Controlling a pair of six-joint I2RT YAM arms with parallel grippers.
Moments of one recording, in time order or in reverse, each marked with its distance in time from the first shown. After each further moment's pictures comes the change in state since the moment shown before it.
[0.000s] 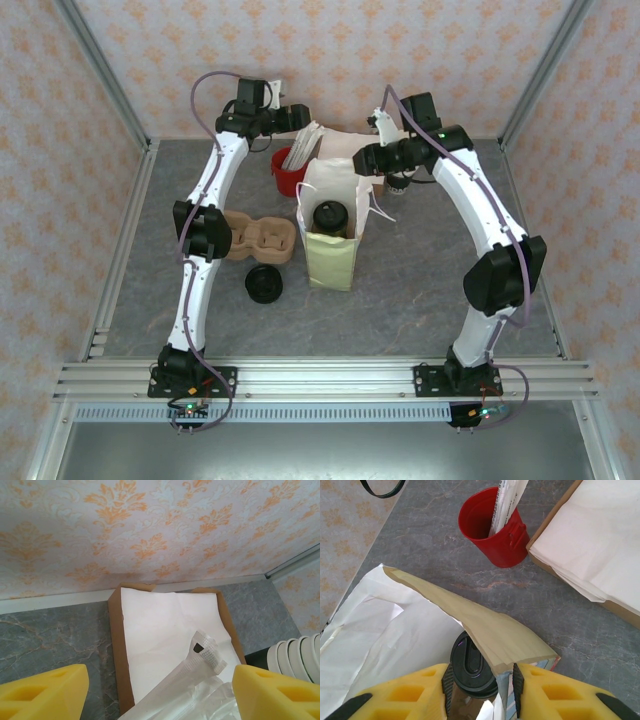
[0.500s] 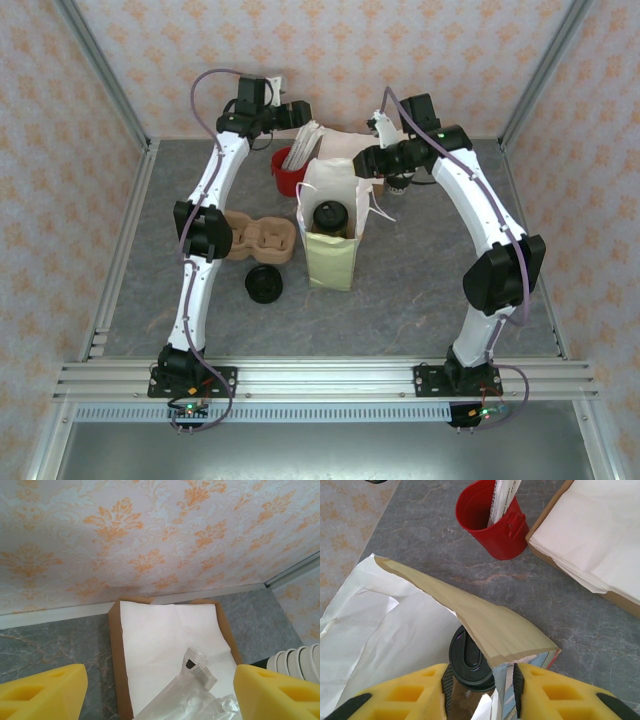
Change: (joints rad) left arm -0.006 0.003 0.012 0.035 -0.028 -0.004; right arm 0.000 0.003 0.001 -0.026 0.000 -0.003
